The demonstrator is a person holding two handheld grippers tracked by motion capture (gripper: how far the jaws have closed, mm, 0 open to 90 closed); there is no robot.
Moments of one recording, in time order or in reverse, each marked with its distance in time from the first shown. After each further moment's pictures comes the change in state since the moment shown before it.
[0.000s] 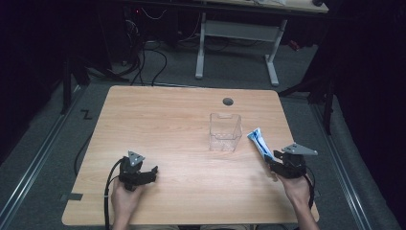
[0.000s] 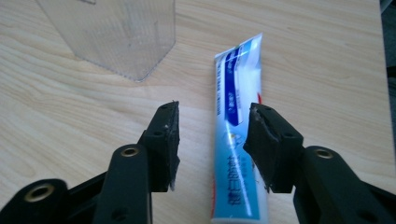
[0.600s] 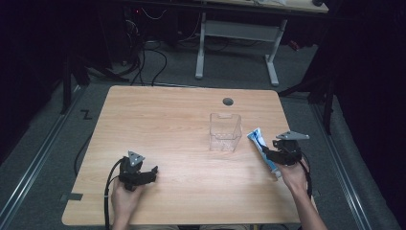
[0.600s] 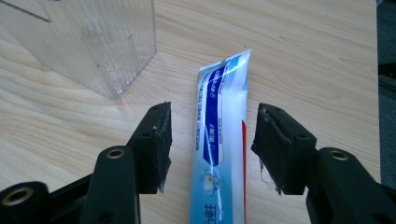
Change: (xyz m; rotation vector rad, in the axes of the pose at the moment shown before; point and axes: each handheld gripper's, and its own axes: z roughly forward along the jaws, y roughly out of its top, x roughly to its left) left arm 0.000 0.000 0.000 0.000 0.000 0.000; right arm -0.009 0.030 0.025 0.065 -0.033 -0.033
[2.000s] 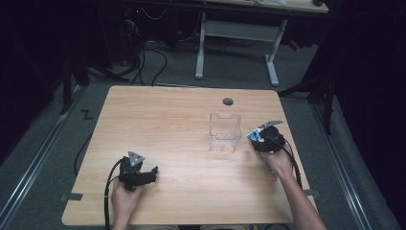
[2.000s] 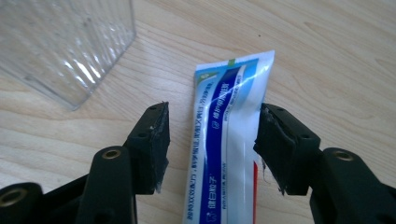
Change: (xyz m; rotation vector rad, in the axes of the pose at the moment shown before) left arm 0.000 0.000 0.000 -0.002 -0.001 0.002; right arm 0.006 0.032 0.063 0.186 -0.044 -0.081
